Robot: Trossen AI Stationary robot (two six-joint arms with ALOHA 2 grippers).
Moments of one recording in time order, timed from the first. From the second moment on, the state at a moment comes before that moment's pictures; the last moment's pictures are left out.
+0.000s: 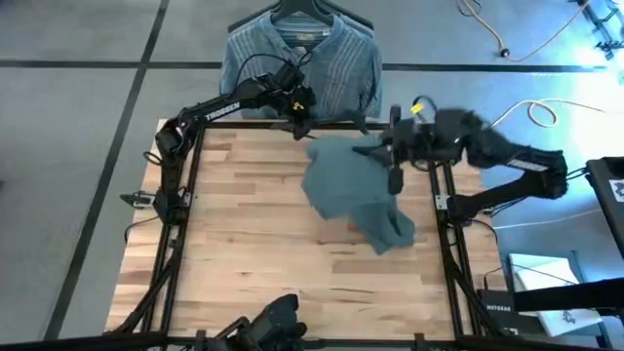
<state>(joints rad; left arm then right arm) 0.67 1.99 1.84 -0.71 0.46 0.29 -0.04 1.06 1.23 -0.33 0.02 0.06</state>
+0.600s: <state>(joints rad) 0.68 1.99 1.84 -0.69 0.47 0.29 0.15 0.81 0.43 -0.15 0.04 0.71</state>
